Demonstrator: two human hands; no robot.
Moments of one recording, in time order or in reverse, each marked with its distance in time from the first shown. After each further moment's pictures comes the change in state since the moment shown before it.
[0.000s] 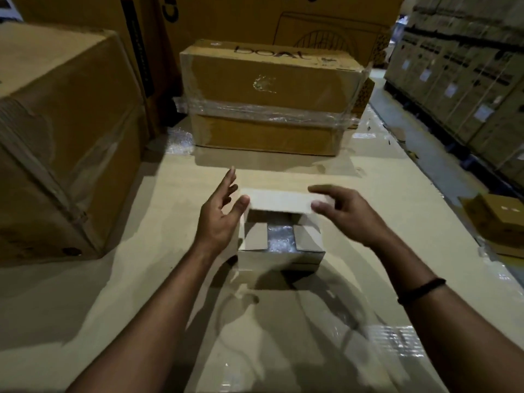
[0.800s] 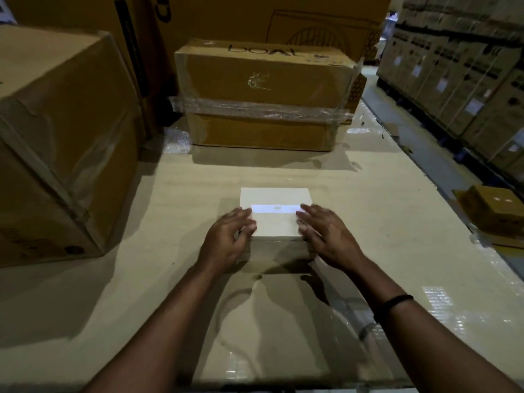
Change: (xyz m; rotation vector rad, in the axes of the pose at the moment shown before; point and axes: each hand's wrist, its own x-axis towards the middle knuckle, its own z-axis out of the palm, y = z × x) left_hand -0.036 -0.042 0.008 0.380 -0.141 0.100; right_hand -0.030 0.050 0.060 -0.402 0.125 -0.260
